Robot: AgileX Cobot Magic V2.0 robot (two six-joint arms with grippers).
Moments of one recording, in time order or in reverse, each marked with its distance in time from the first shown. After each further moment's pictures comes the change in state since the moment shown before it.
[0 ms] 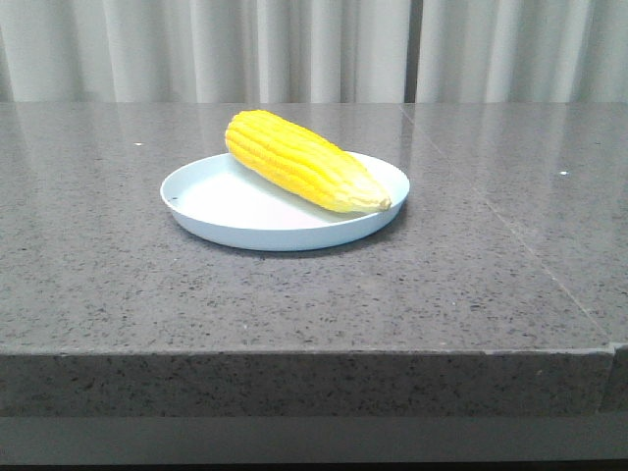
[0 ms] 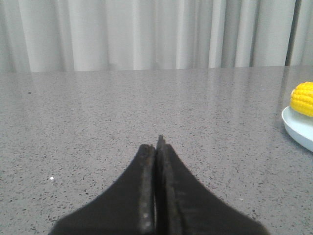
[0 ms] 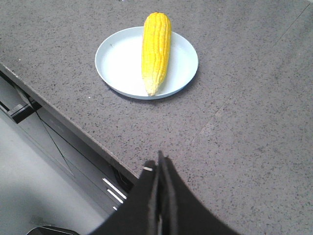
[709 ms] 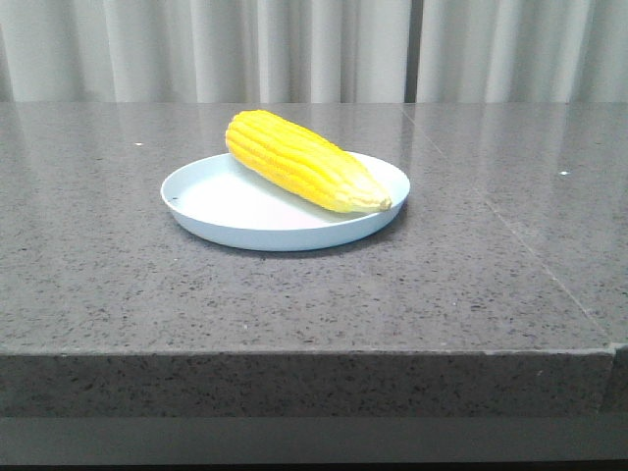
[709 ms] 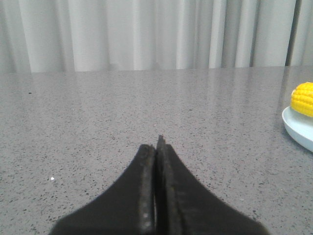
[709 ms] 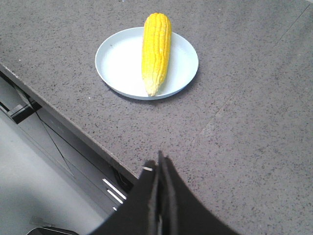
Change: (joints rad) left arm 0.000 0.000 0.000 0.000 -0.001 0.000; right arm -0.002 -0.008 0.016 0.000 -0.012 0.000
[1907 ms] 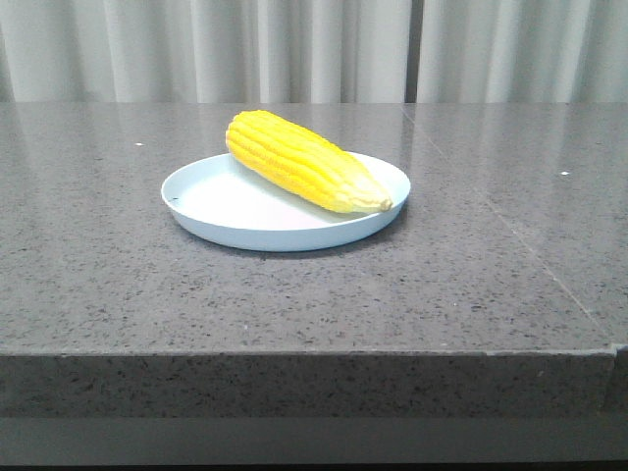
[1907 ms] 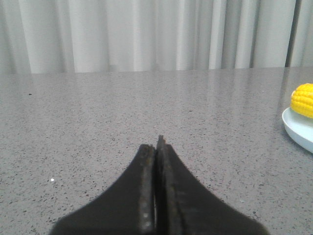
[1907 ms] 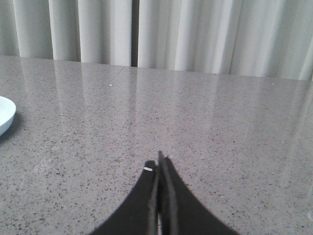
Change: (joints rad) left arm 0.000 0.000 0.000 0.000 -0.003 0.000; right arm -0.533 -0.468 0.857 0.017 -0.902 -0.008
